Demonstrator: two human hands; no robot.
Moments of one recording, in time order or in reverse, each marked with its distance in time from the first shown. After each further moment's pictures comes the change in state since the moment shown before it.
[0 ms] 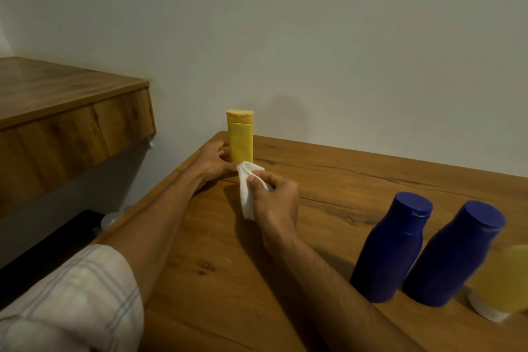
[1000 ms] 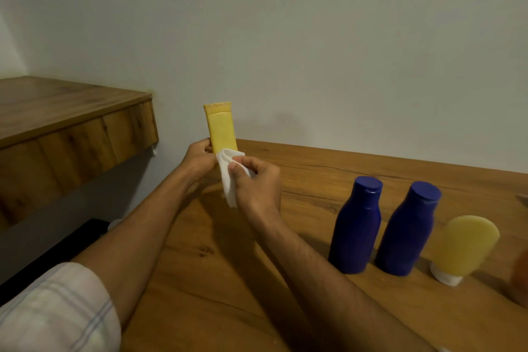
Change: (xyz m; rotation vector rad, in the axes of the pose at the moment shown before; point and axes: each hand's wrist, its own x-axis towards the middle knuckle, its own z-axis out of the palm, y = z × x) left_hand -0.055 0.042 -0.006 -0.343 0.169 -0.097; right_hand -0.040 -0.031 -0.010 0.016 -0.066 -0.203
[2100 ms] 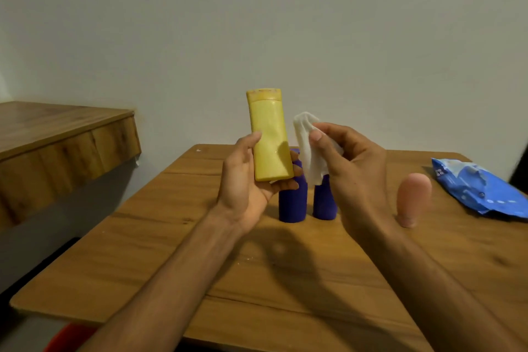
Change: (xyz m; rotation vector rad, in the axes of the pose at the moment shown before) left_hand -0.253 0.062 0.094 -0.640 -0.544 0.101; right_hand -0.112 -0.057 -0.195 0.121 0.171 -0.417
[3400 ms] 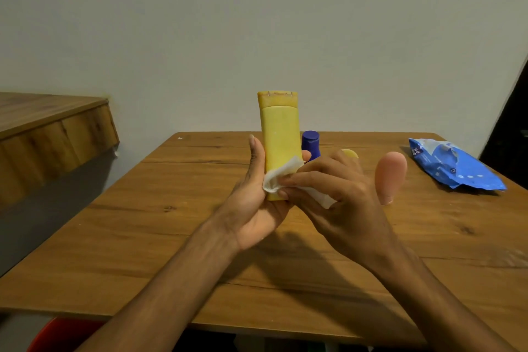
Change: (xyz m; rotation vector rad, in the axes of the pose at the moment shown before) left_hand -0.015 -0.042 0.005 -0.239 -0.141 -0.349; right_hand -0.038 0.023 -0.045 -0.622 -0.340 -0.680
